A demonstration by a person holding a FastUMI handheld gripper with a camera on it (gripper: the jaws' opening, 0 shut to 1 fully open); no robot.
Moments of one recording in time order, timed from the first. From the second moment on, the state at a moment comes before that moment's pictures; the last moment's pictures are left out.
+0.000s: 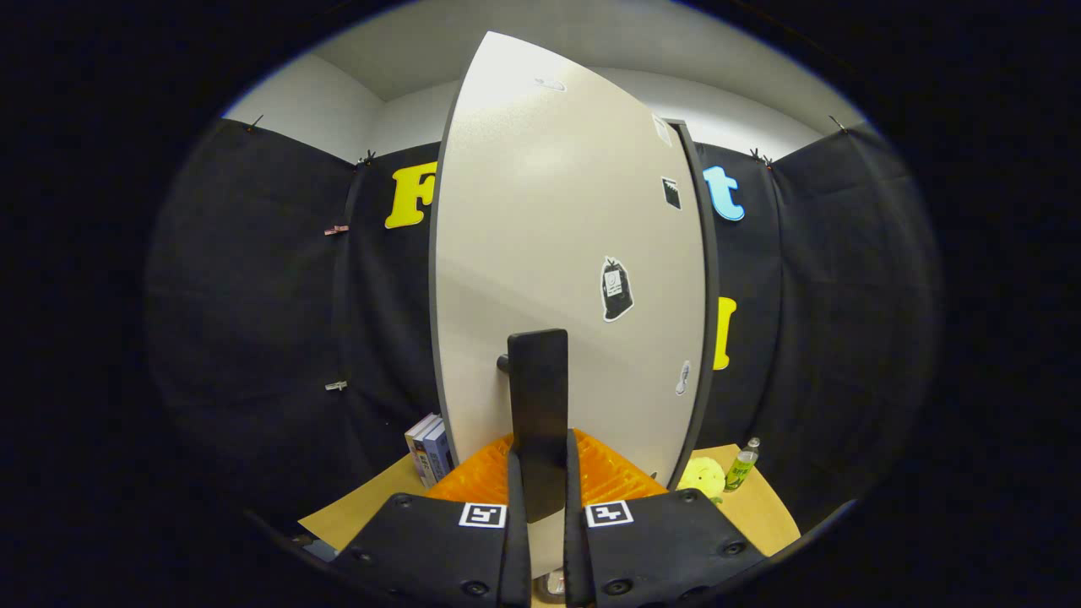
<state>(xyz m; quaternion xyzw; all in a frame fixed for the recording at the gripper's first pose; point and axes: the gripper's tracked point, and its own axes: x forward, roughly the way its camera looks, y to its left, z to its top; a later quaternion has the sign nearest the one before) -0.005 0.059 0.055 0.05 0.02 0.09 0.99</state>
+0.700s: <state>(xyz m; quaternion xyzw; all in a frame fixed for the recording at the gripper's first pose) -0.042 -0.103 0.050 0.06 0.04 0.03 1.00</state>
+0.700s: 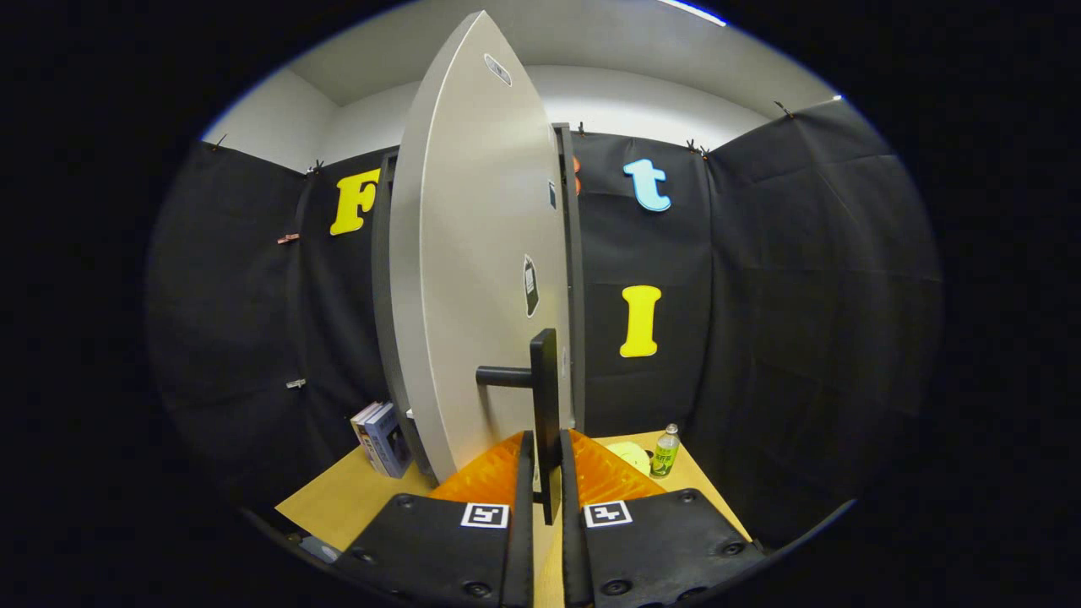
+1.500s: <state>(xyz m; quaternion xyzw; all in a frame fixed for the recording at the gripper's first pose) -0.058 -0.170 0.036 0.08 0.06 0.00 1.00</state>
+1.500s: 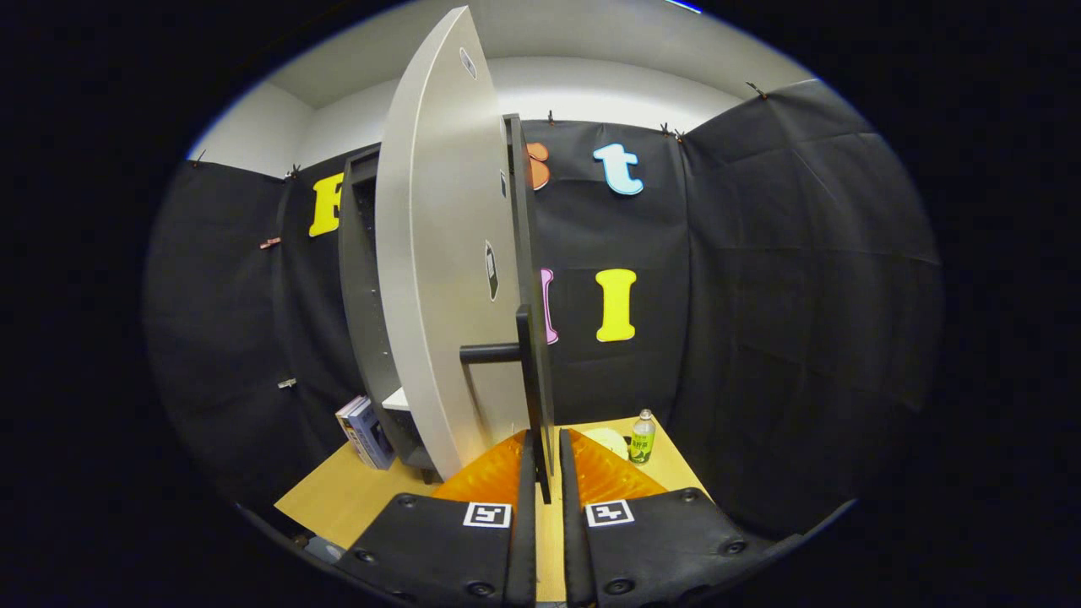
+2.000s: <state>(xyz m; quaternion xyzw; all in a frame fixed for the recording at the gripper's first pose) -0.138 -0.076 -0.015 0.07 0.14 0.07 0.99</state>
